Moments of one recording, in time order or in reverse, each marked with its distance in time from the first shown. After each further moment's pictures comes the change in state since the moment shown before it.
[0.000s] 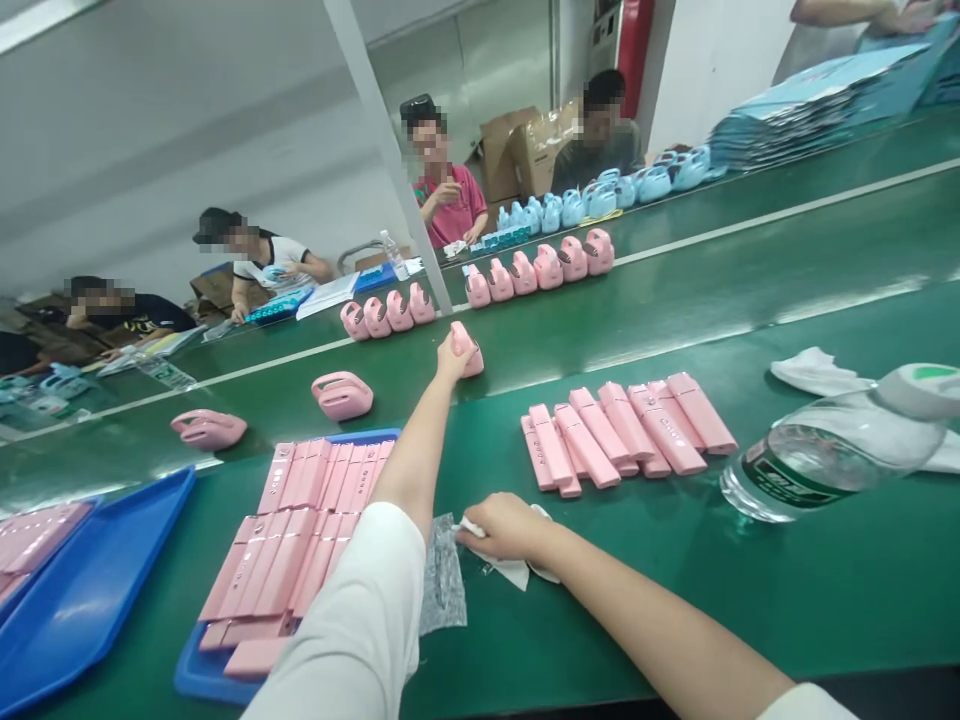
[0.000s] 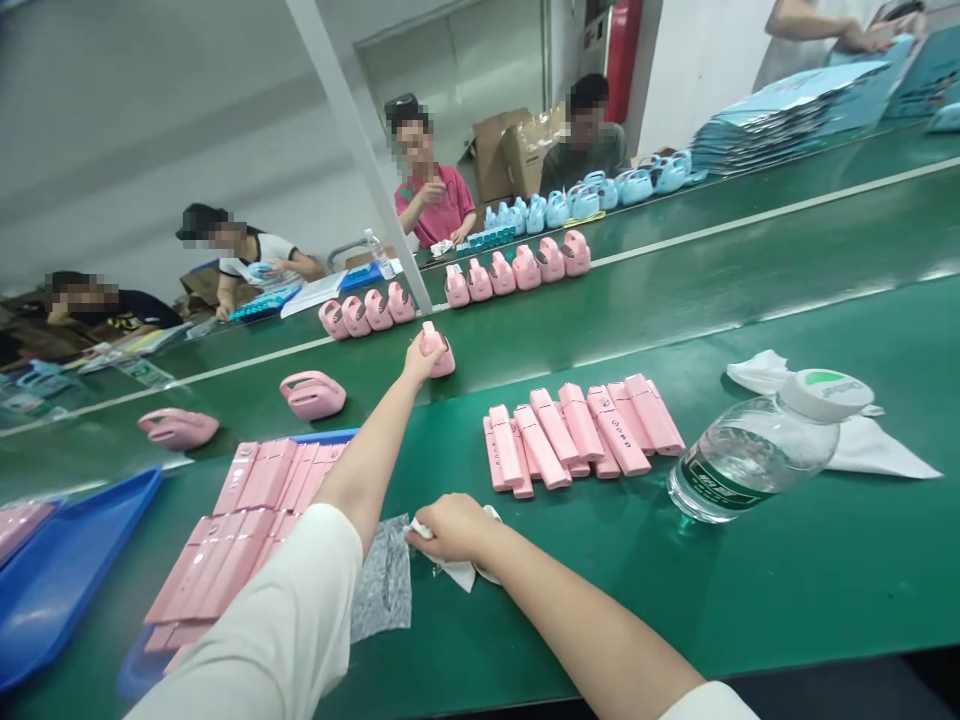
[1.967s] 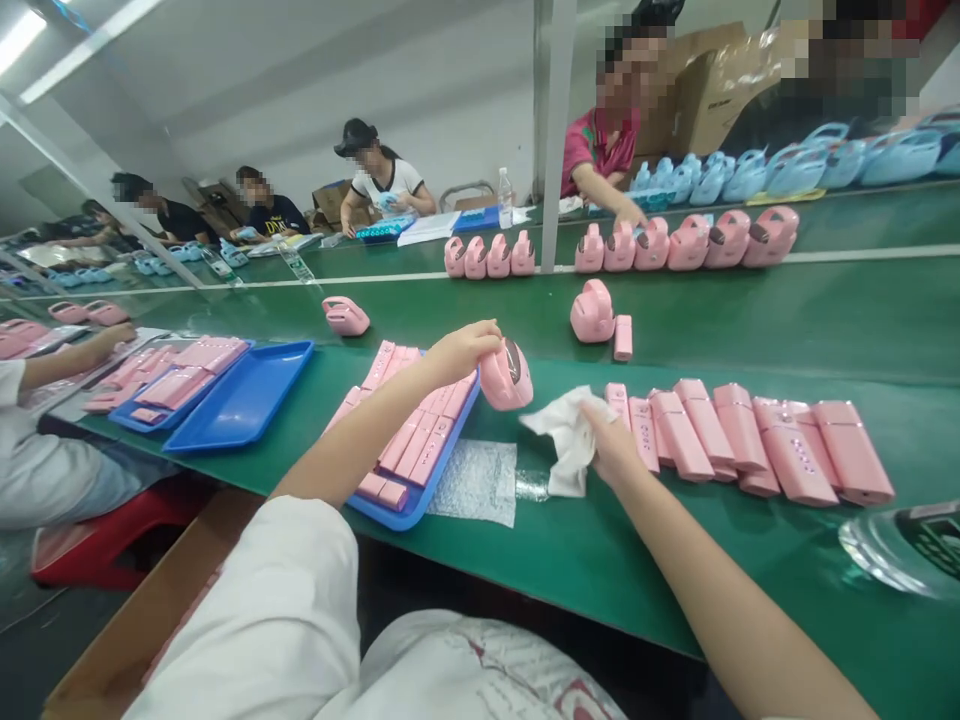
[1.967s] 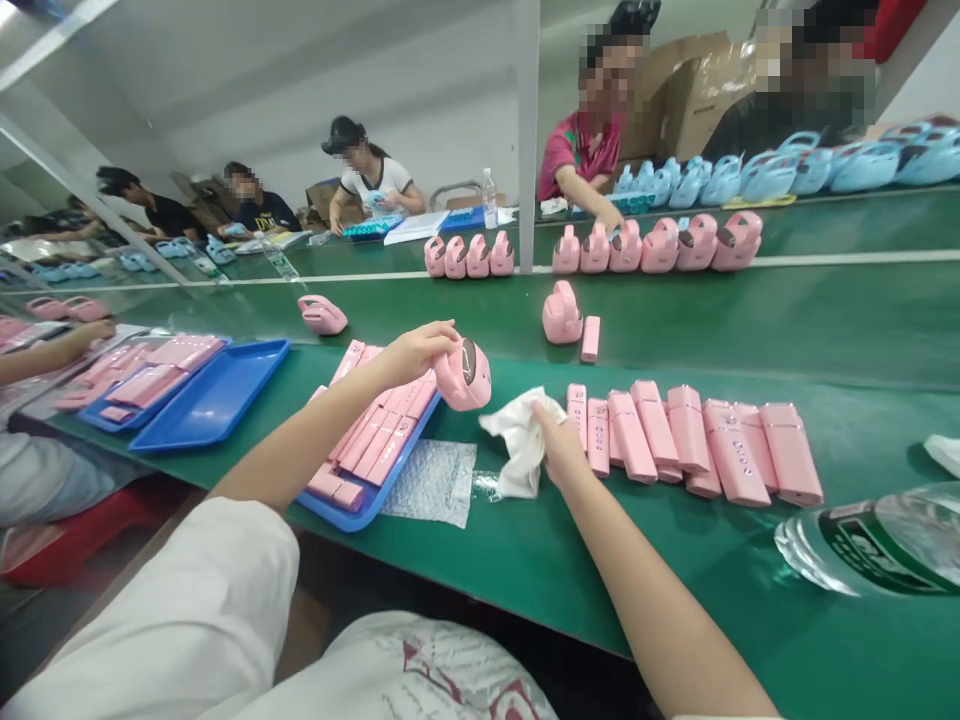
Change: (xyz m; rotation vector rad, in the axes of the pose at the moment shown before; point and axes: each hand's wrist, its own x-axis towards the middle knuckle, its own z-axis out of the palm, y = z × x) left_hand -0.142 0.011 -0.186 0.242 -0.358 0.219; right_hand 0.008 0.027 0.005 1.322 0.633 0.259
